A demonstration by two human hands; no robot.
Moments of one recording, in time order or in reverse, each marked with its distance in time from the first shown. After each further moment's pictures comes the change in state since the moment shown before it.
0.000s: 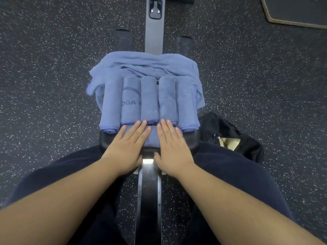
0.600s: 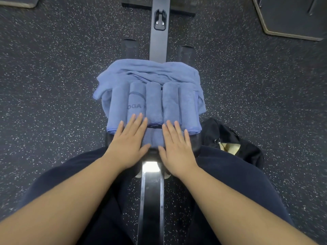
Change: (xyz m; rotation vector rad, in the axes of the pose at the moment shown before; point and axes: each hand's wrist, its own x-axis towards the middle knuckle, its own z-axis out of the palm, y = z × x) left_hand 0.006 -0.006 -0.024 -0.245 0.033 -0.168; right_hand -0.003 -0.006 -0.018 0.131 0.064 0.085
